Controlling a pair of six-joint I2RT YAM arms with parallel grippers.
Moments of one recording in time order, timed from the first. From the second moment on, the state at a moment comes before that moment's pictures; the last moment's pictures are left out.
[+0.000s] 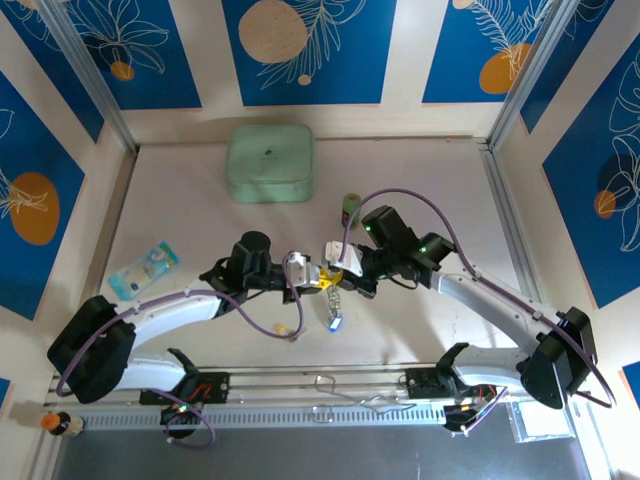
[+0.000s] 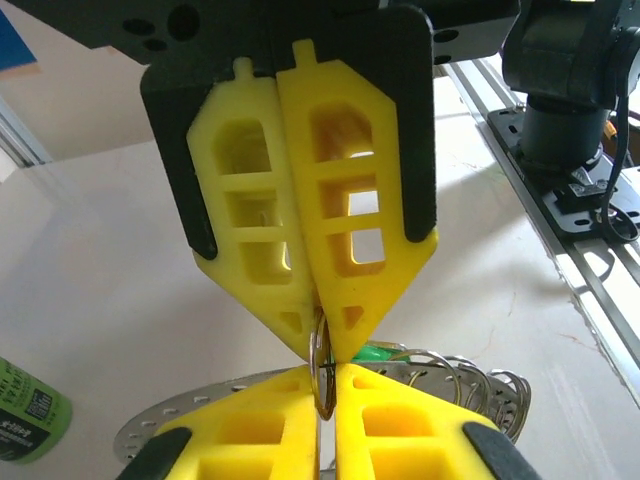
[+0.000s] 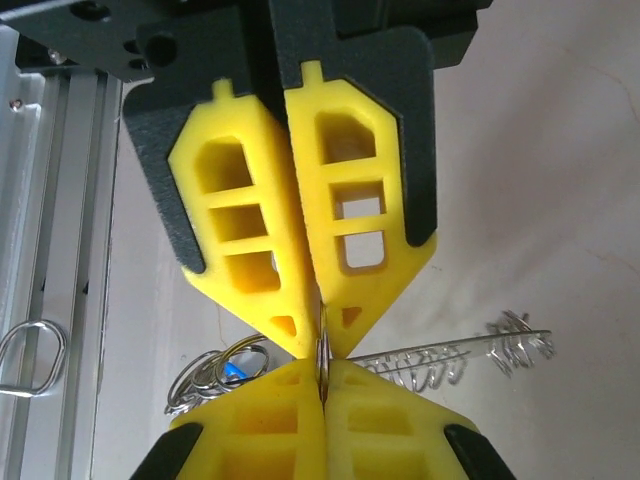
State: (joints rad) left arm -0.76 1.30 0.60 0.30 0.70 0.50; right arm 0.71 1.21 0.98 -0.72 -0.48 -0.64
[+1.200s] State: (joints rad) left arm -0.75 1.32 0.54 0.61 0.74 0.27; right arm 0.56 1.00 0.66 -0.23 -0.76 -0.34
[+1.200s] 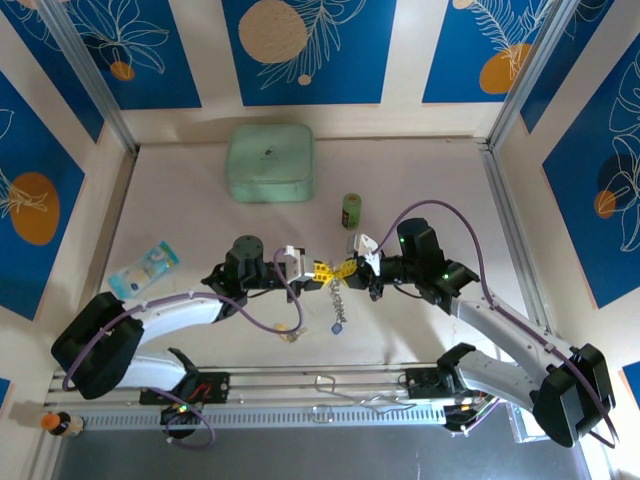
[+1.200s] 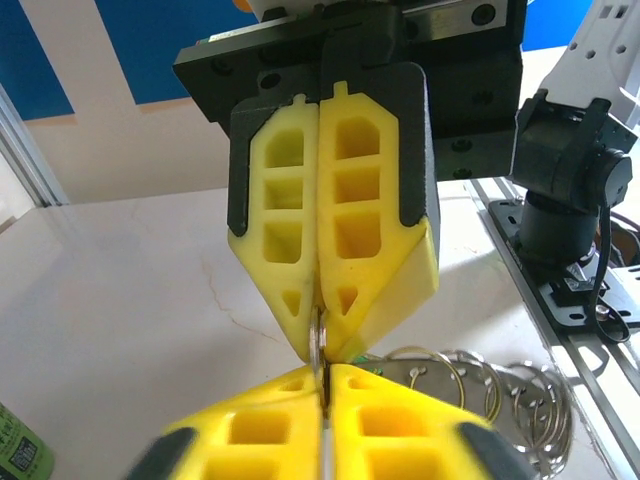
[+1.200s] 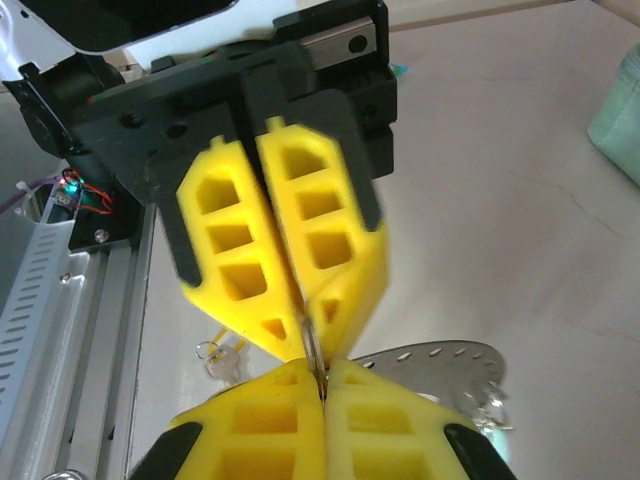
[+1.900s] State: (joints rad) left arm -0.76 1.32 0.62 0.33 0.71 0.41; right arm 0.69 1.21 1.00 -0.74 -0.48 -0.65
